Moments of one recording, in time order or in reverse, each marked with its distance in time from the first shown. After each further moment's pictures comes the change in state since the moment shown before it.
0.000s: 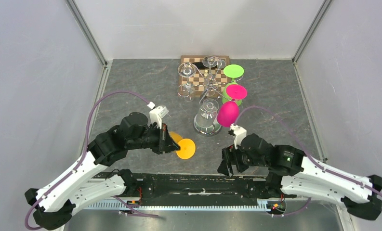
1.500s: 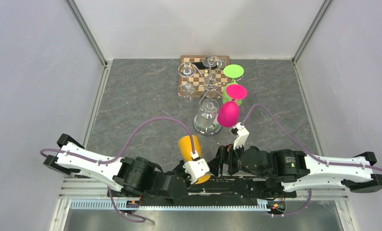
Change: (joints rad) left arm -0.981 0.281 0.092 -0.023 -0.824 0.171; right arm 0.447 0.058 0.112 0.172 0.500 0.354
